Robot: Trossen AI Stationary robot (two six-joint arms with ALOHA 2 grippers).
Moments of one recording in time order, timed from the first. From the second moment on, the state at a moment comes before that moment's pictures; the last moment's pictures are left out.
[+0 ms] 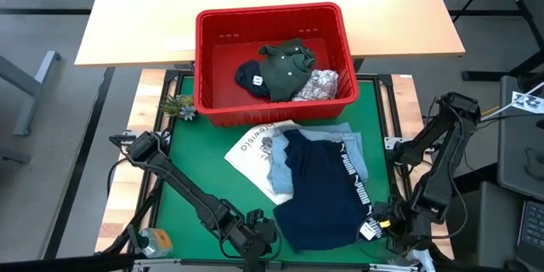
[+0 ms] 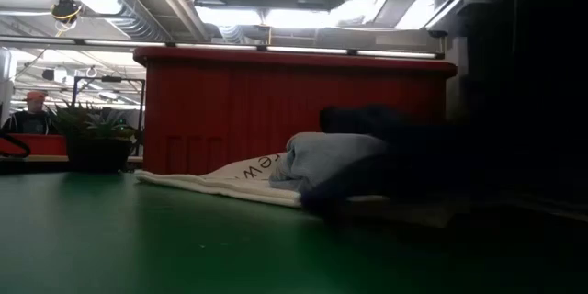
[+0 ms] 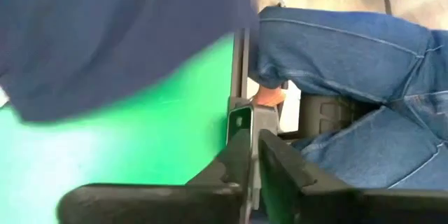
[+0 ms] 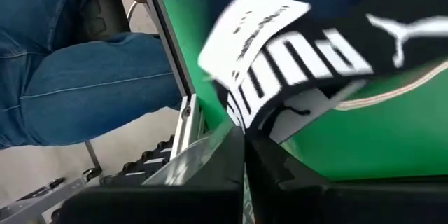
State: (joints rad) left arm -0.65 2.03 1.64 -0.45 -0.14 -0.81; right arm 1.18 1.27 0.87 -0.68 0.01 1.55
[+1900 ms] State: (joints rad) left arm -0.08 1.96 1.64 -0.62 -0.22 -0.53; right arm 1.18 1.00 0.87 -1.19 0.53 1.51
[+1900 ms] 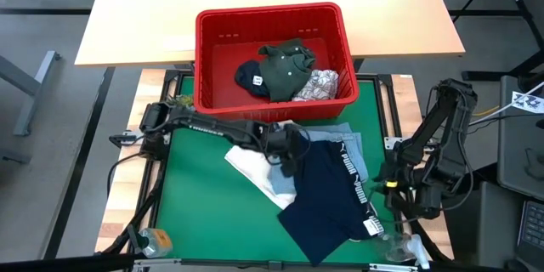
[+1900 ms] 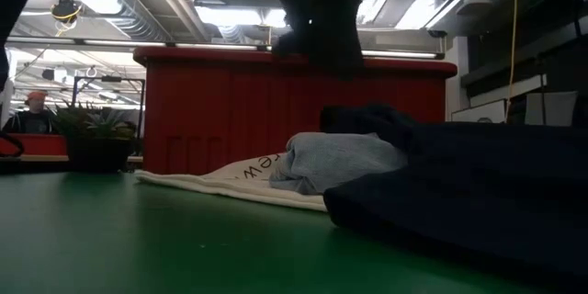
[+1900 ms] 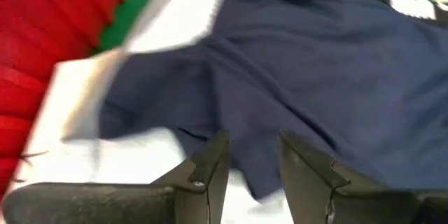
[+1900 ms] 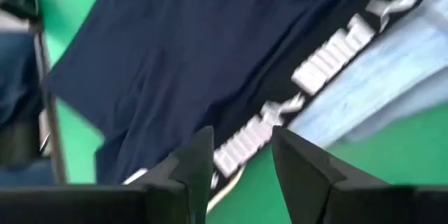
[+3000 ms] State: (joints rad) left arm -0.04 2.11 1.64 -0.56 -0.11 -0.51; right arm 0.71 1.01 0.87 -1.02 0.45 0.91
